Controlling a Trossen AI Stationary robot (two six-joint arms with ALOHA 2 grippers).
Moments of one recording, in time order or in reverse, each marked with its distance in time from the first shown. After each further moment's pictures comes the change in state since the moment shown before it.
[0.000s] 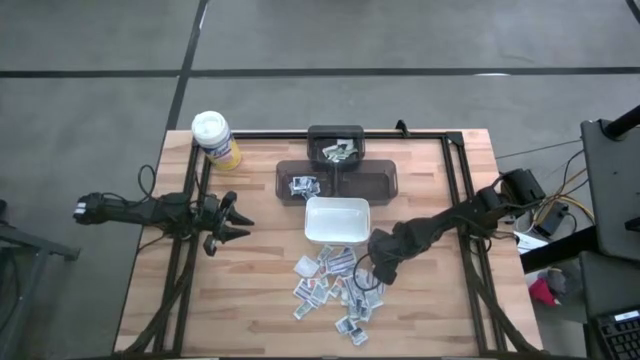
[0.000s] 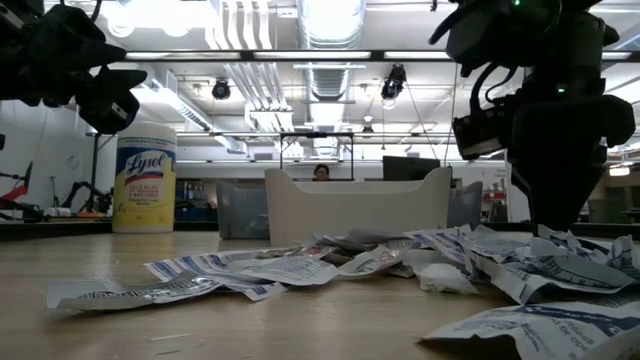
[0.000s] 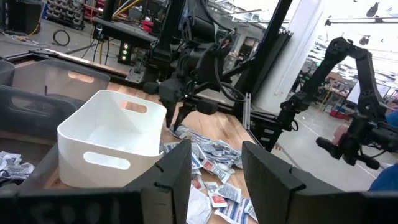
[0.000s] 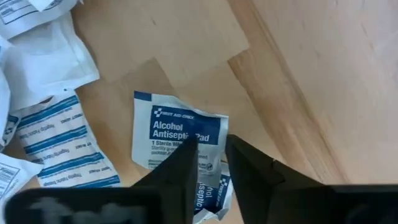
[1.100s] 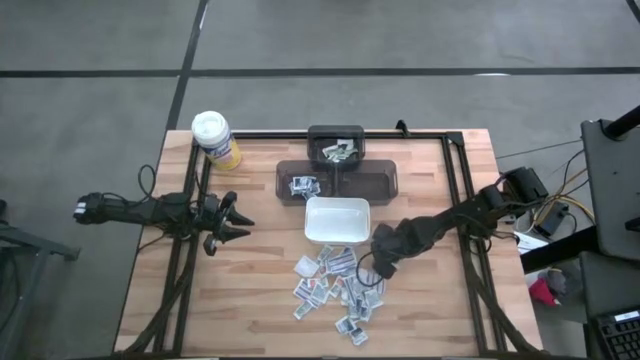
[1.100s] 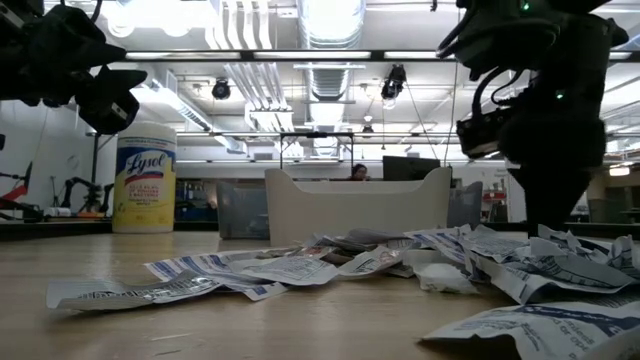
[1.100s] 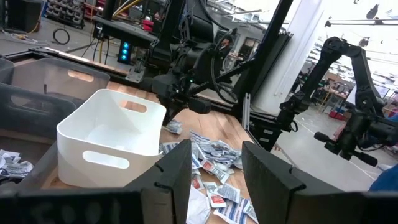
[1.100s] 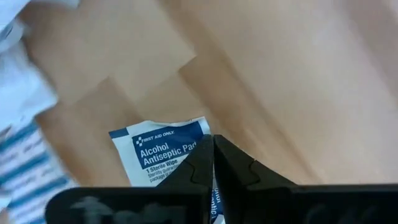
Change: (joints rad) left arm 0.000 0.000 0.000 0.000 0.000 -0.009; right arm -0.008 -0.077 -0.029 -0.027 0.116 0.116
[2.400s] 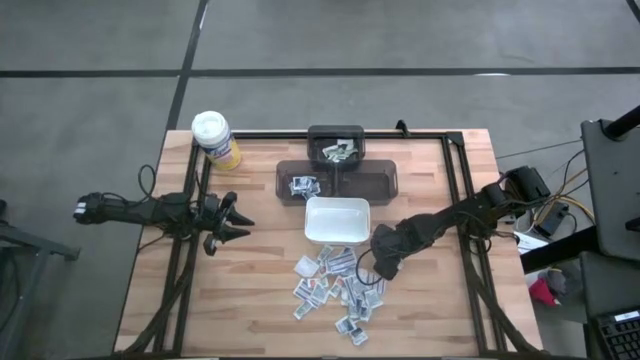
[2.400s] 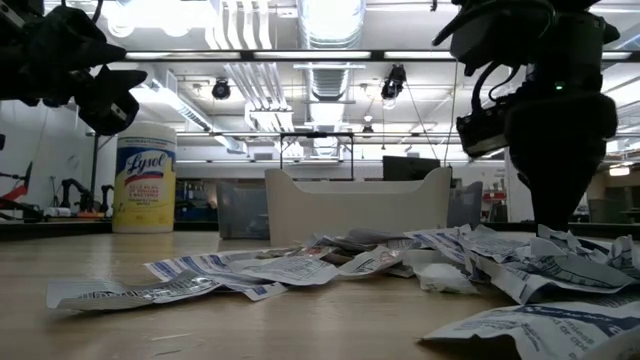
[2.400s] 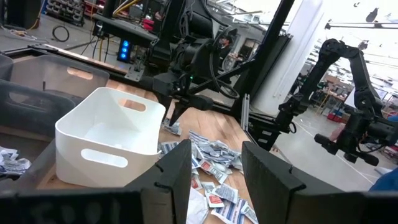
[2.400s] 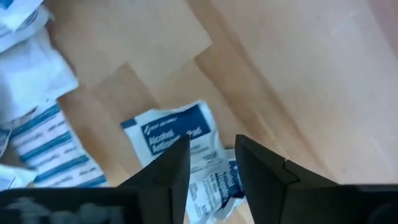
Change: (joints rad) left arm 0.000 0.000 0.000 0.000 0.000 -0.018; right arm -0.015 -0.022 0.009 -0.011 -0.107 -0.054
